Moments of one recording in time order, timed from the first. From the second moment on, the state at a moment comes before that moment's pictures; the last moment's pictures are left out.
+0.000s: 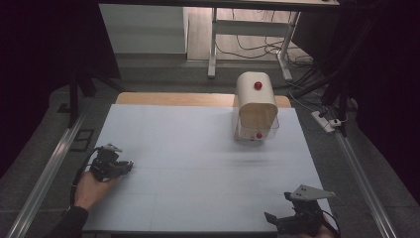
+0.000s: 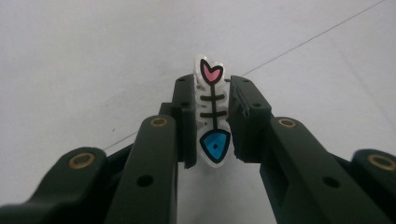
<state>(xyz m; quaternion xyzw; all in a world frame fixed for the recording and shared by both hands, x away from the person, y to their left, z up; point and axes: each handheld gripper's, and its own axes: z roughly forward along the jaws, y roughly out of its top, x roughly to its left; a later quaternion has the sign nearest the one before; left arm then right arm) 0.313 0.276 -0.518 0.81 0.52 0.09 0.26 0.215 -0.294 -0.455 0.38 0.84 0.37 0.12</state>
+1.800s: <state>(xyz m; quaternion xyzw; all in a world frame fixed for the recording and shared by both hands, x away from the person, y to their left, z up) 0.318 0.175 -0.423 0.85 0.35 0.08 0.38 0.211 -0.296 -0.453 0.38 0.83 0.39 0.14</state>
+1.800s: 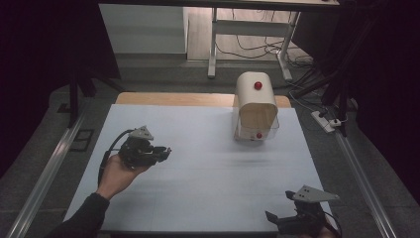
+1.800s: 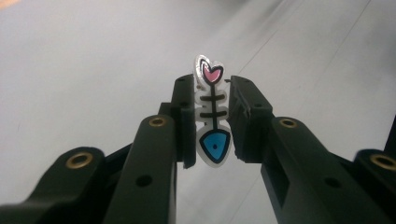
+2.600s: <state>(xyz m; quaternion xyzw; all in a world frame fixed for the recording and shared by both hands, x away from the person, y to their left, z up) 0.358 0.100 -0.399 0.86 0.30 0.05 0.41 0.210 -0.299 -0.451 0.38 0.82 0.40 0.12</state>
